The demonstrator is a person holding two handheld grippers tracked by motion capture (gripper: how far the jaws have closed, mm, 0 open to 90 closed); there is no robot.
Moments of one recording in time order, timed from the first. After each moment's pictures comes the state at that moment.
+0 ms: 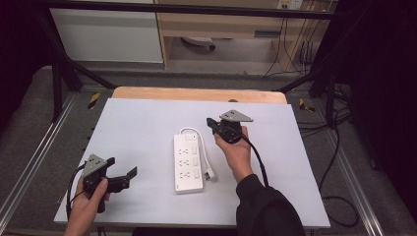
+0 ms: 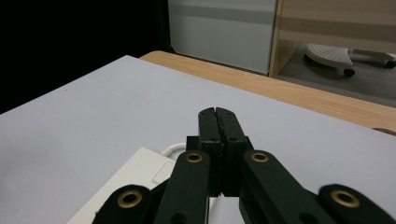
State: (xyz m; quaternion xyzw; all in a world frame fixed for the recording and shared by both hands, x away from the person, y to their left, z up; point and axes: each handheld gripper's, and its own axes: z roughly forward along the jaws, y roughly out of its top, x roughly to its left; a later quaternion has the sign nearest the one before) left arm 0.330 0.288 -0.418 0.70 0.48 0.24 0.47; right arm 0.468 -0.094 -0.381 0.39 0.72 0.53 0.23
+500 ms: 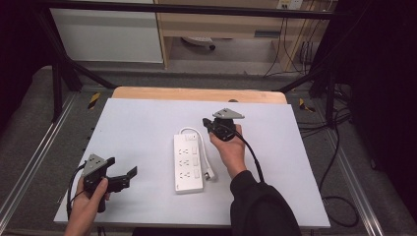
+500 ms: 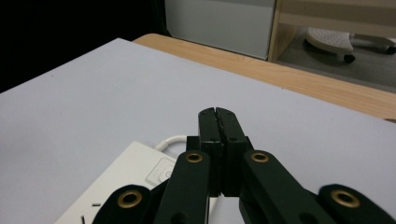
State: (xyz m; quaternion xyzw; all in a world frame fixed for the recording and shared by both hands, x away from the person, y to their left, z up) left arm 0.331 0.288 -0.419 0.70 0.48 0.24 0.47; right arm 0.481 -0.079 -0.392 0.40 0.74 0.50 0.22
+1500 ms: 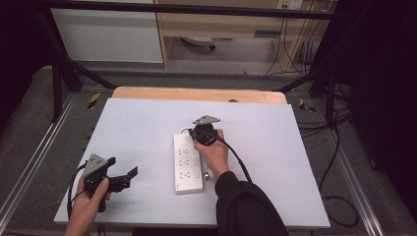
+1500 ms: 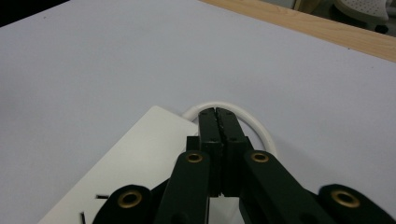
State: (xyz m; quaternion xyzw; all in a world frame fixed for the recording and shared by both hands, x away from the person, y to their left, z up) left arm 0.332 0.288 -0.419 0.71 0.48 0.23 0.47; right arm 0.492 -0.028 -0.431 0.38 0.79 0.44 0.19
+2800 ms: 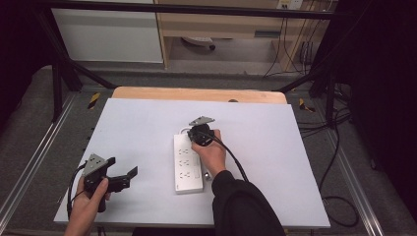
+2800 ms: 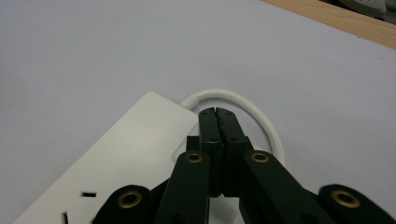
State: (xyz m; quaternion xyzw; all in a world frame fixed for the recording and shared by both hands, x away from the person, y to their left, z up) left arm 0.332 0.288 -0.419 0.71 0.48 0.23 0.47; right arm 0.496 -0.020 -0.437 0.38 0.81 0.41 0.20
